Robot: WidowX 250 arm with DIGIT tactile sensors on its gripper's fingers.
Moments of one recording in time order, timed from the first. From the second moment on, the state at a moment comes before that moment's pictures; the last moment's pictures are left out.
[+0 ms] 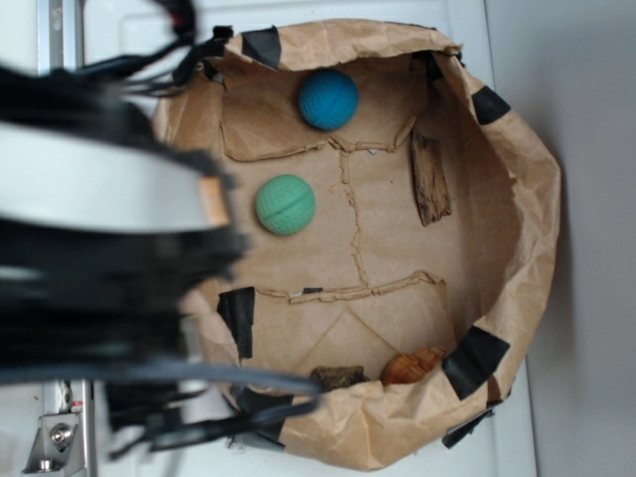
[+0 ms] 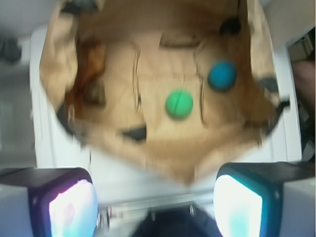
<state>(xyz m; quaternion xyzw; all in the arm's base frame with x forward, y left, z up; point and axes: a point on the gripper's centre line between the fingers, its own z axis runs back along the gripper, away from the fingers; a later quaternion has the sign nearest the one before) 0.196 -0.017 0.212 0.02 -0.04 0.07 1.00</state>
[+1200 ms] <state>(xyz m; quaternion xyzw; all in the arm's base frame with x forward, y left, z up) 0.264 0.007 0.139 -0.01 -0.09 0.34 0.94</state>
